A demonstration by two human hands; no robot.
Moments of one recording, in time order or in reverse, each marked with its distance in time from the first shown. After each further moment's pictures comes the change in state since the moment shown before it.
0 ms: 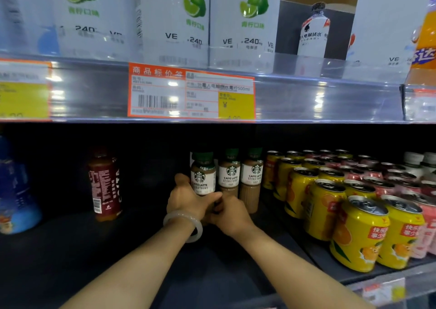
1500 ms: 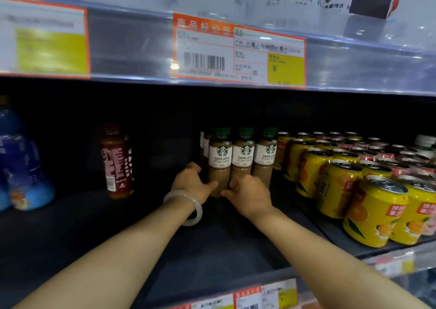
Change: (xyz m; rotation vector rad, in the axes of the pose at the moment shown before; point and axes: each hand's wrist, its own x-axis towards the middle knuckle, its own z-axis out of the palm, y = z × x) left_hand 0.011 -0.022 -0.018 0.219 -0.236 0.029; right_hand -0.009 -0.018 -0.004 -0.487 0.098 0.070
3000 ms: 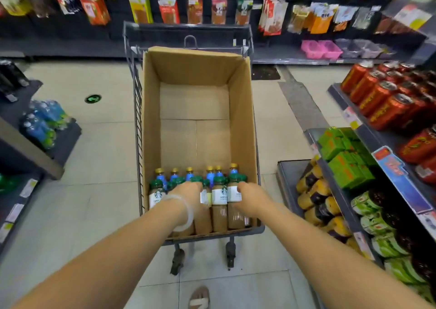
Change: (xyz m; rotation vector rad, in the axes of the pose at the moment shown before) left_hand -0.830 -0.299 -0.190 0.152 0.174 -1.541; right_hand -0.693 -0.331 0.277 -0.352 -1.178 -1.483
